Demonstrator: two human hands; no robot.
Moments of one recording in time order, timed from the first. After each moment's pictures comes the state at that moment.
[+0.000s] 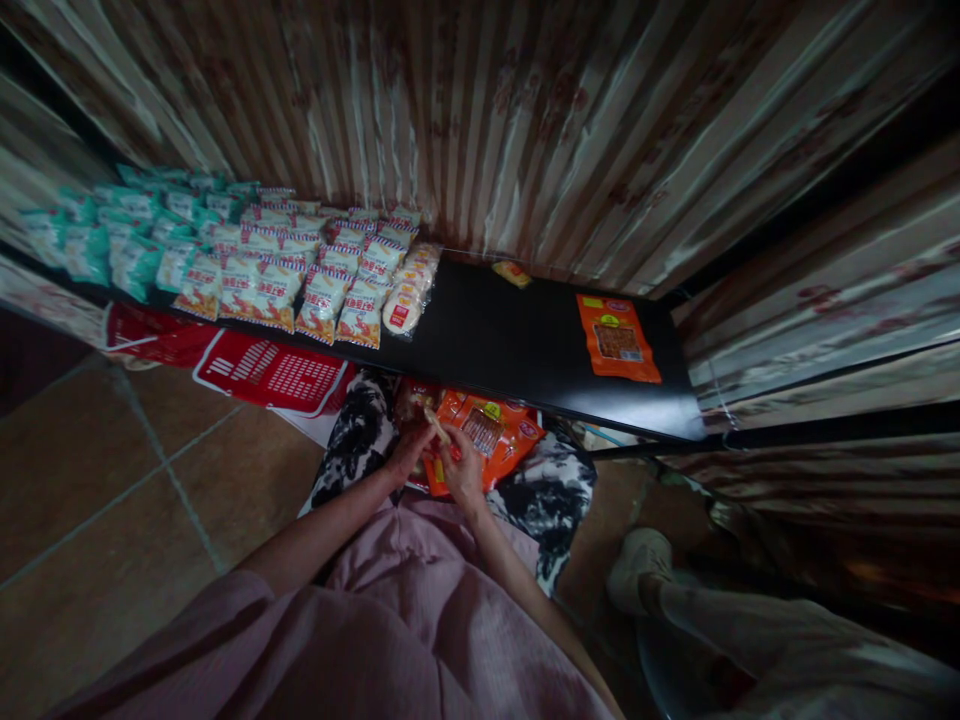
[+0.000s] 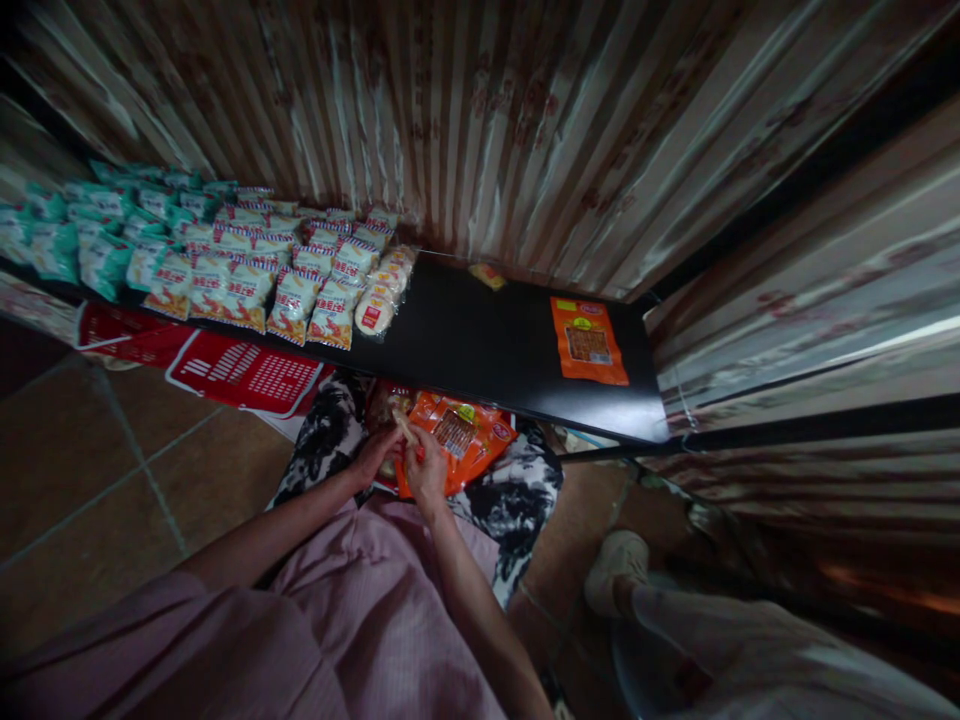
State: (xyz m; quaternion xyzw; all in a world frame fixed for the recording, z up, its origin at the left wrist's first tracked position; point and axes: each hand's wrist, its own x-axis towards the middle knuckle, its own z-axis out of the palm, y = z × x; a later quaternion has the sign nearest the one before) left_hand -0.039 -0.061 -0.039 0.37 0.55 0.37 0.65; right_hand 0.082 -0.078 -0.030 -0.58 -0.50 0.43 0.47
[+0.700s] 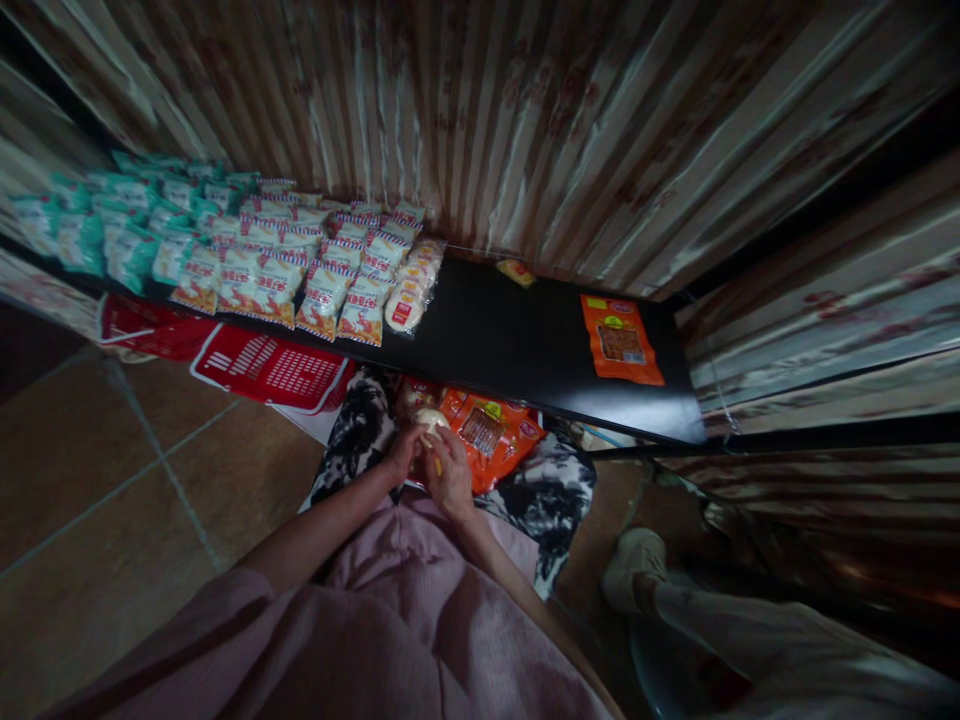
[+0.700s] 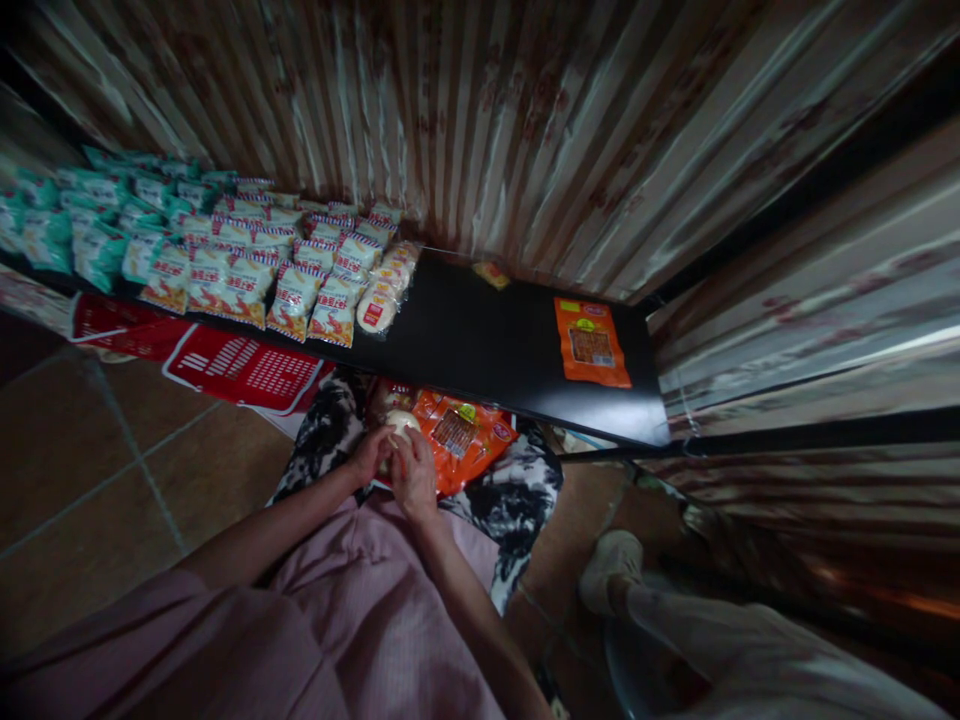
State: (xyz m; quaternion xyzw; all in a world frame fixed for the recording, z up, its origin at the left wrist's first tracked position) left_hand -0.040 -0.053 -0.049 0.12 0.54 0.45 0.70; right_hand 0.072 -0.096 -0.049 -0.55 -0.72 0.21 0.37
